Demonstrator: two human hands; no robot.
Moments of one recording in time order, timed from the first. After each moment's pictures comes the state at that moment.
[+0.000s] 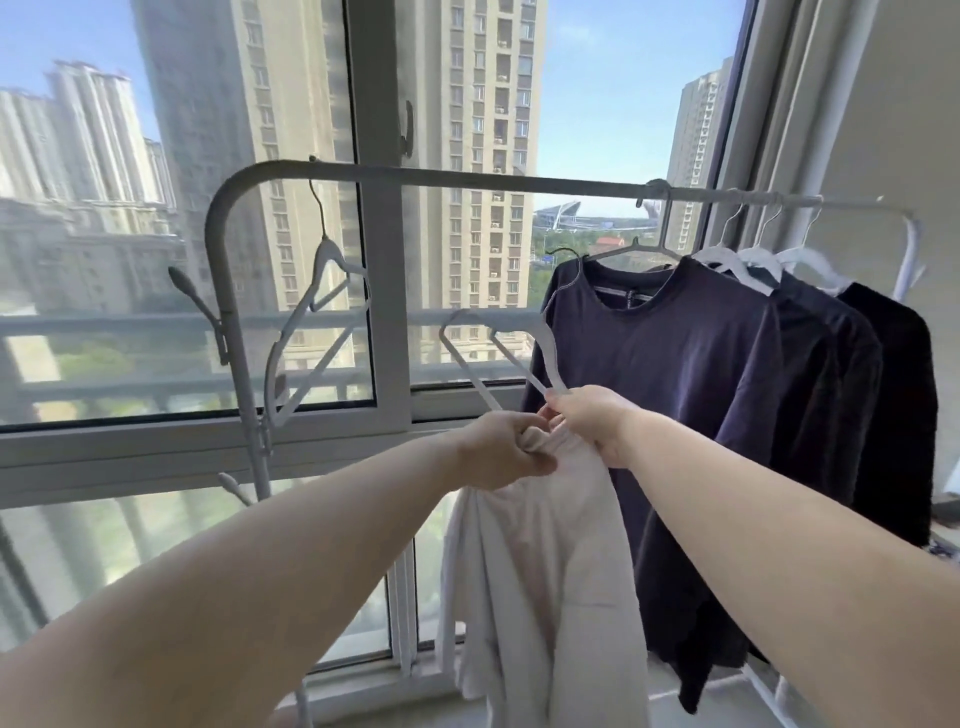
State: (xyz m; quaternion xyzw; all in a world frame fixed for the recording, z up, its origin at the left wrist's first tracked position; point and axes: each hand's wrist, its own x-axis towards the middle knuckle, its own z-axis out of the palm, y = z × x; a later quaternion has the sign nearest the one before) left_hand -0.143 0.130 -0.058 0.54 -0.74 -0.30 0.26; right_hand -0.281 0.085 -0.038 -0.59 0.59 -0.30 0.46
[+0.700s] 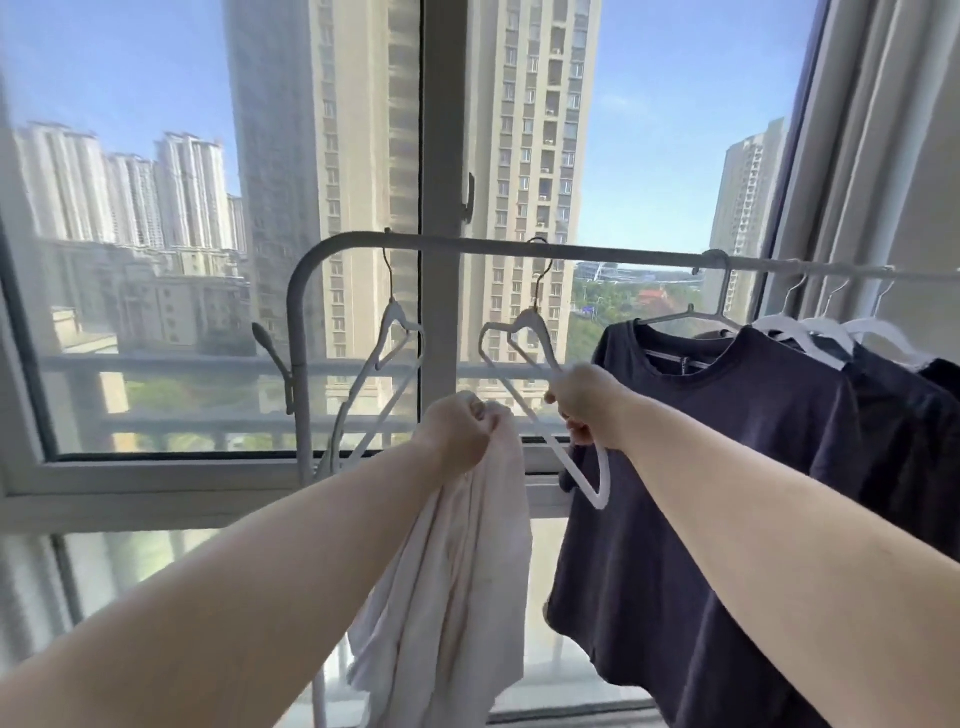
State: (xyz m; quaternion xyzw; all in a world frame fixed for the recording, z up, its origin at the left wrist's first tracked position) left_hand -0.069 0.118 -0.010 0.68 -0.60 -0.12 0.41; right_hand -0.215 0.076 0.042 -0.70 0.57 -0.29 0.31
